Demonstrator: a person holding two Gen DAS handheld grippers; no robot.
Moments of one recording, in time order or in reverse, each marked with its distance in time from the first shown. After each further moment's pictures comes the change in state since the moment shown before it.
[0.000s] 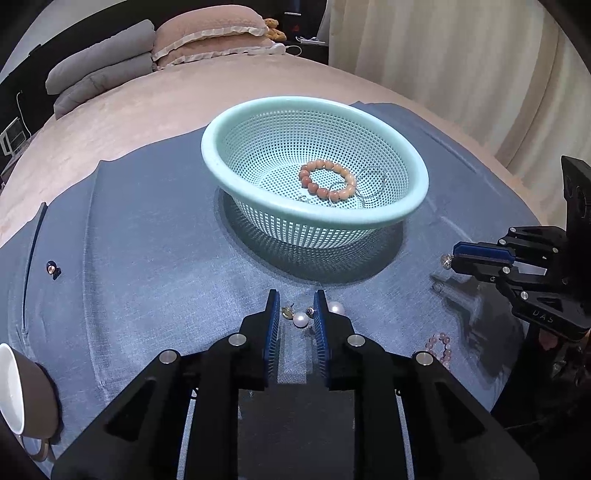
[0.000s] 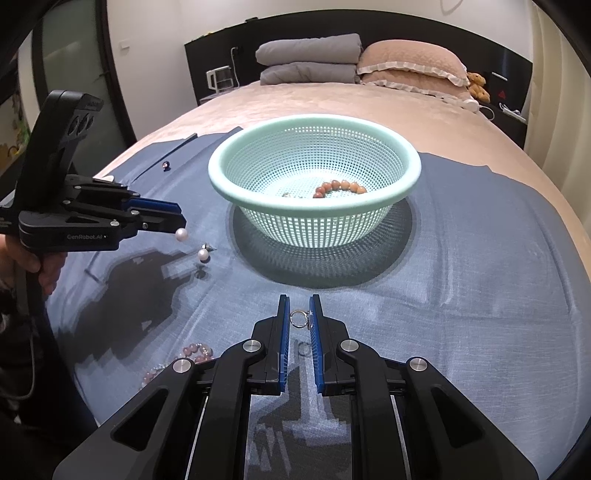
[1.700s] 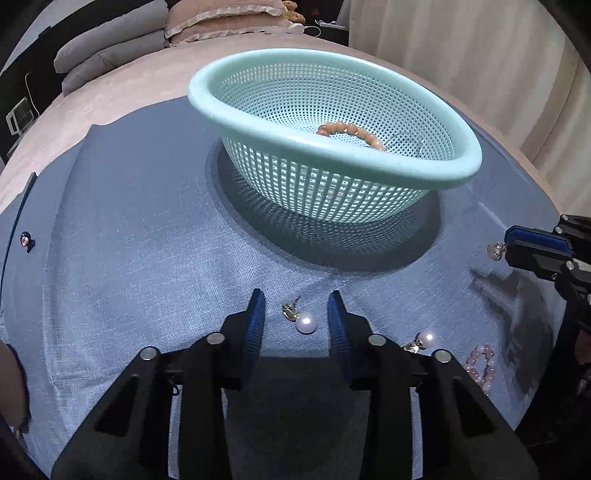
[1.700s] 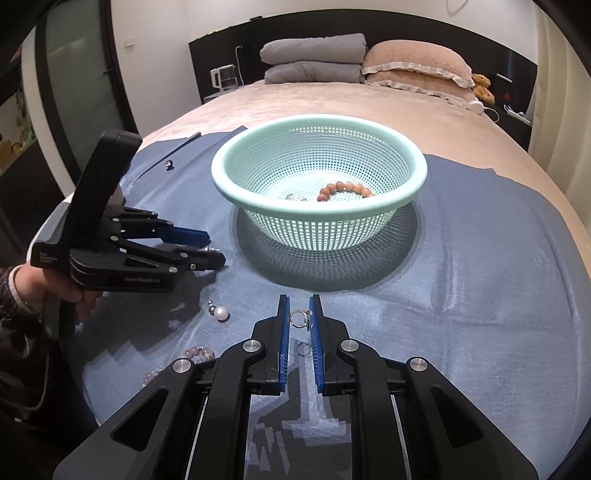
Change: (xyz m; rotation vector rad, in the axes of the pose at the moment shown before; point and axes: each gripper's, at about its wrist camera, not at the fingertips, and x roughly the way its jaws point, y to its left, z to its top) left arm 0.050 0.000 -0.019 -0.039 0.054 0.067; right arm 0.004 -0.003 0.002 -0.012 0.005 0.013
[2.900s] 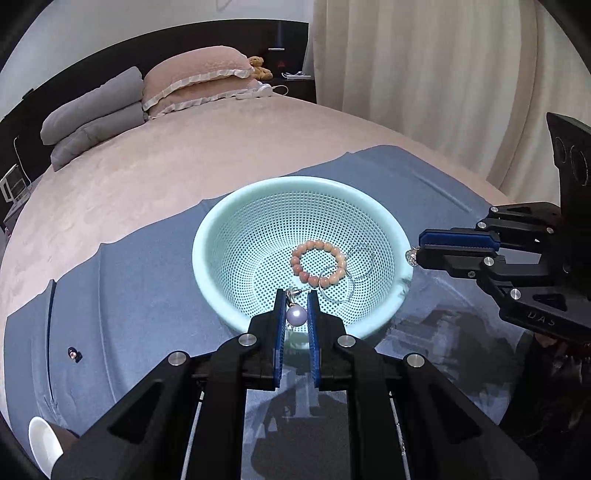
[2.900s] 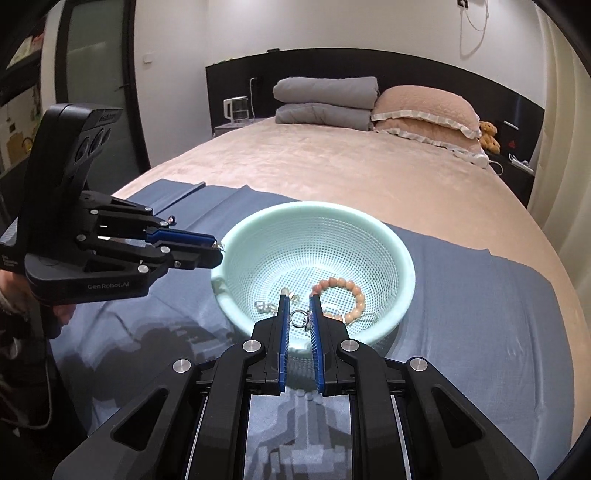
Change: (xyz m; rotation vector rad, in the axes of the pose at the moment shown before) left arm -0.075 -0.015 0.077 0.126 -0.184 -0.047; right arm -0.017 -0.007 0.076 -0.079 -0.134 -0.011
